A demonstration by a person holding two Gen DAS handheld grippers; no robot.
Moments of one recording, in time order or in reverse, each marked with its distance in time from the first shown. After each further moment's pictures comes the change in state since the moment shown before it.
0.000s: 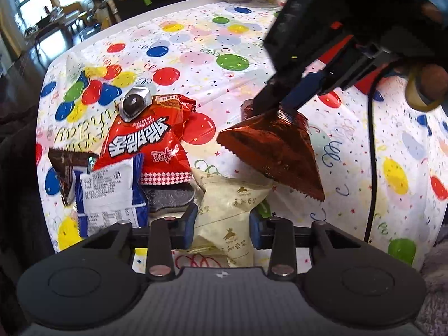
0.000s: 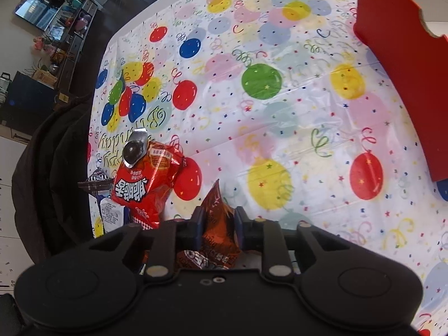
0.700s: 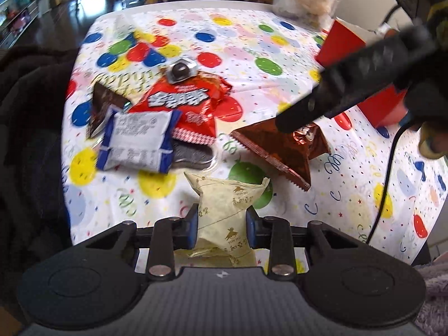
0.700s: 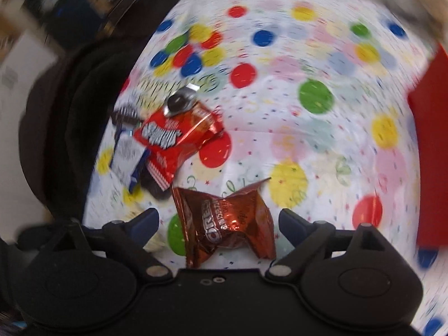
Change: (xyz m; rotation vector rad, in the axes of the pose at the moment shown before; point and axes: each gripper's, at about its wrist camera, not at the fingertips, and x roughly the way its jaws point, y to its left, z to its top) left arm -0.032 0.019 -0.037 -0.292 -0.021 -0.008; right arm 0.002 0.045 -0.026 -0.516 0.071 -0.051
